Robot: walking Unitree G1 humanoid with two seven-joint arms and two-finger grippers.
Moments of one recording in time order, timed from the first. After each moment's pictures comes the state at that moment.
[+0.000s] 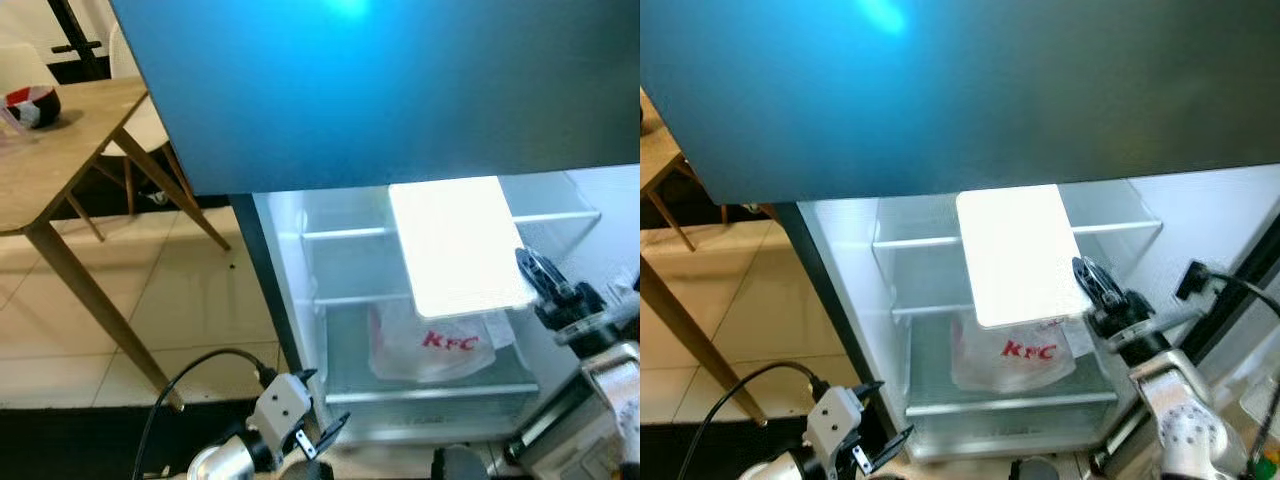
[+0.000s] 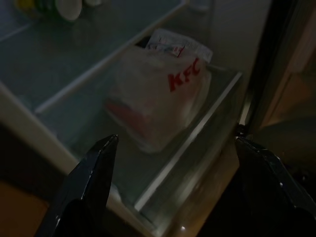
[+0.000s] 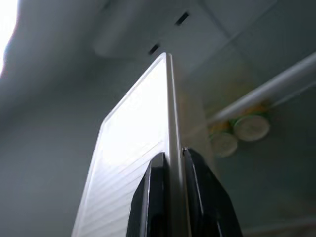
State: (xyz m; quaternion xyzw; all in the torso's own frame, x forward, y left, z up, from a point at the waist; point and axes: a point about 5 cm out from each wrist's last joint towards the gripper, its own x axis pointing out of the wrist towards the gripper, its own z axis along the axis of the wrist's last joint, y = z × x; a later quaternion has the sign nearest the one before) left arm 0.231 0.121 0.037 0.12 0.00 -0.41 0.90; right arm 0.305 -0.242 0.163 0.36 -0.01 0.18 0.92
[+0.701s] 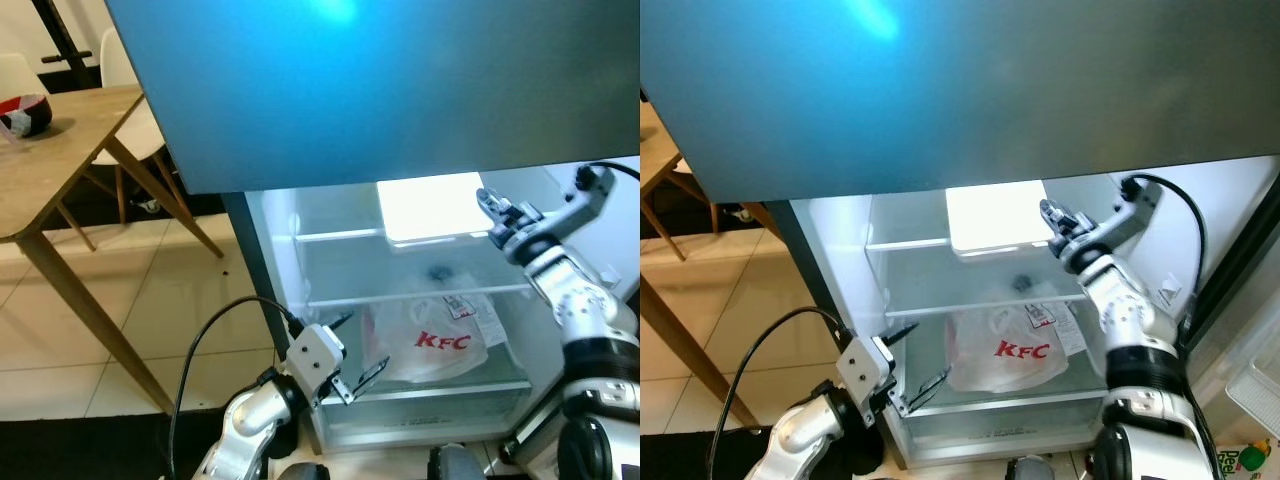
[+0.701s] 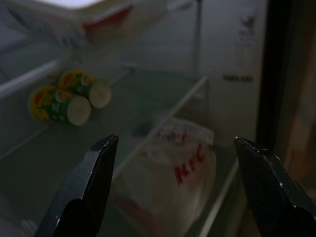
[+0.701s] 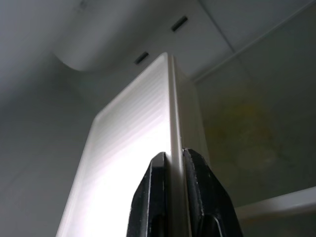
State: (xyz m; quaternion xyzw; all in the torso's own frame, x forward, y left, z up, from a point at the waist) left arm 0.267 0.078 0.101 0.09 -0.13 -0.42 0.90; right arm 0.388 -0.194 0.201 0.31 0.05 0.15 0.94
